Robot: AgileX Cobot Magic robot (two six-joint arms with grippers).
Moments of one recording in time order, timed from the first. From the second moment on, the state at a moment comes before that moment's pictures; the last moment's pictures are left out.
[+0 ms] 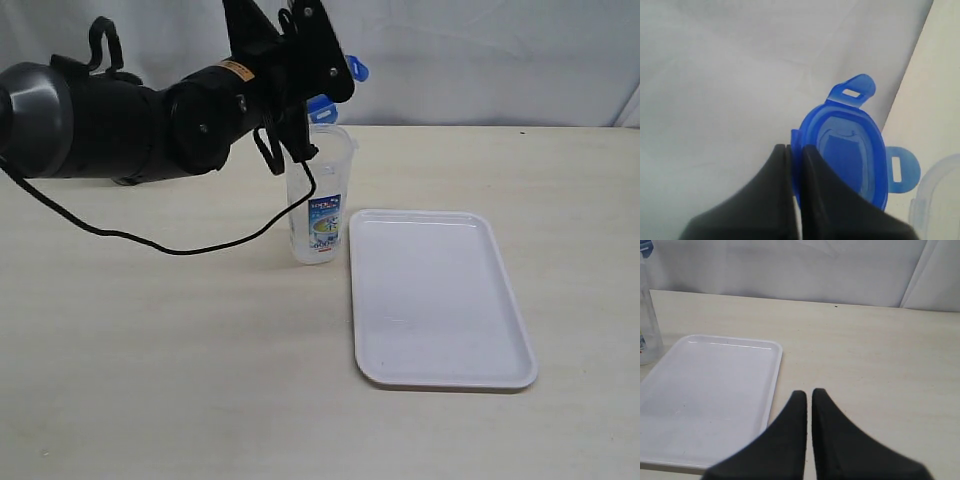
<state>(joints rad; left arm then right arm) -0.67 1.89 -1.23 -0.53 -0.44 1.49 0.00 0.01 0.00 -0.06 0.33 -0.04</state>
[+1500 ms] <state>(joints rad) -0.72 1.87 -1.23 -0.86 -0.48 2.05 0.00 0.01 0.00 -0.06 0.33 -0.04</state>
